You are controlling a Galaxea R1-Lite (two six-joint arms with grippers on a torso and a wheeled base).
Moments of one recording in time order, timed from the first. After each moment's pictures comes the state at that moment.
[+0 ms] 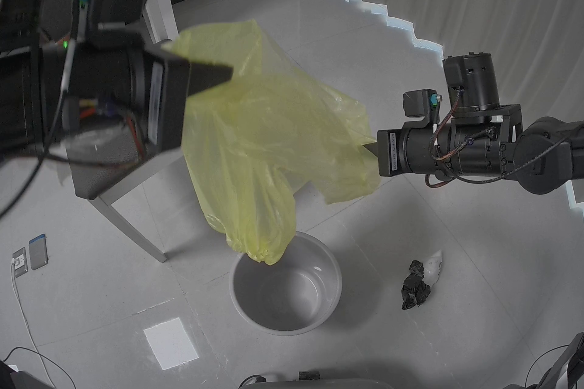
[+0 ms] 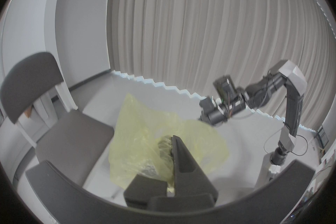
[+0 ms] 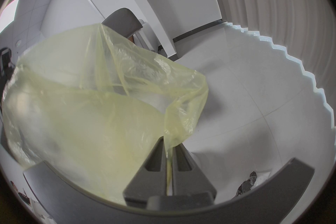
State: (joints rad) left arm -0.76 1.38 -1.35 0.20 0.08 0.15; right arm 0.53 1.82 -1.28 -0.13 0.18 0.21
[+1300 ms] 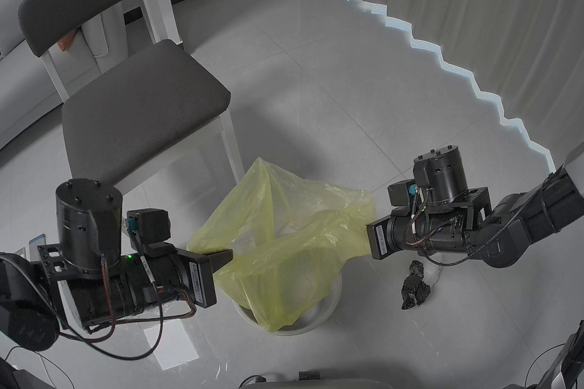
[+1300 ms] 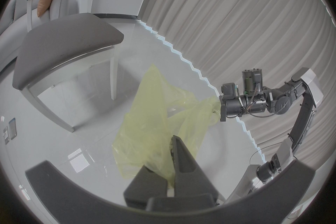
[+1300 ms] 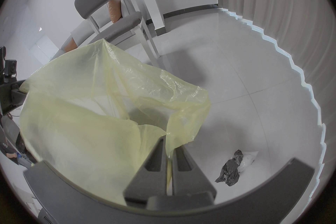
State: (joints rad) left arm -0.66 1.45 -0.52 -0.47 -0.01 -0.35; right arm 0.56 1.94 -0.93 -0.39 0.01 0.11
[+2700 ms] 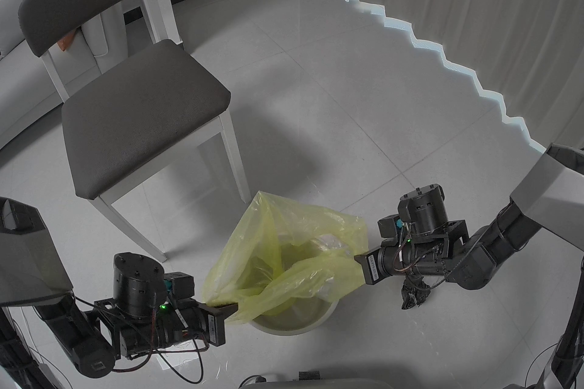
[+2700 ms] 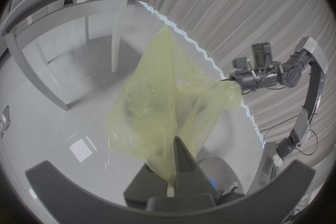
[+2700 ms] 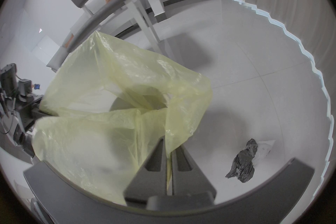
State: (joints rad) left arm -0.55 1.90 -0.18 -1.14 -0.16 -0.30; right arm 0.52 2.13 -0.85 -0.57 0.10 0.11
